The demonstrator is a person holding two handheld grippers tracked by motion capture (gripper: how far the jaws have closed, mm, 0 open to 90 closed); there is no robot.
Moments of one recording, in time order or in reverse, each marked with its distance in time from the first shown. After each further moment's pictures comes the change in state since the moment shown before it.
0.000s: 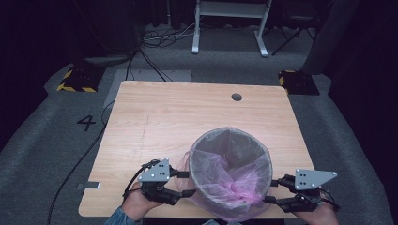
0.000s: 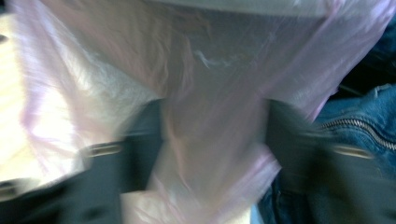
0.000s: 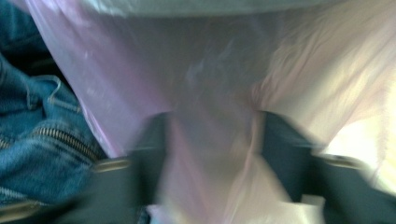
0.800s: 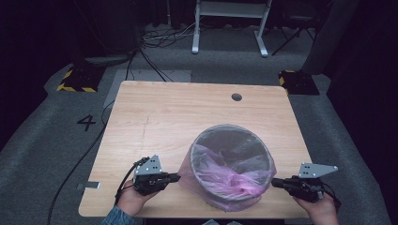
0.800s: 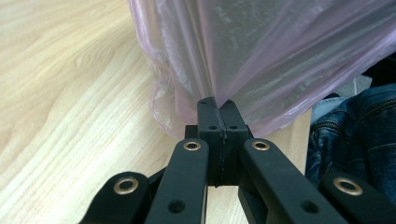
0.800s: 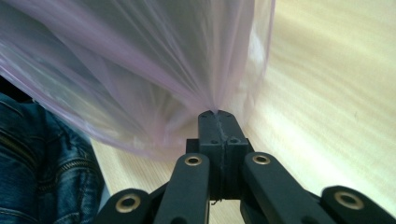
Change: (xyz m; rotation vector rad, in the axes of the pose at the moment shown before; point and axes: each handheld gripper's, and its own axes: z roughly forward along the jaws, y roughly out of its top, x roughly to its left) left arm 0.029 -0.039 -0.006 0.142 0.178 -0.147; right arm -0.043 -0.049 -0.003 0.091 -0.172 0.193
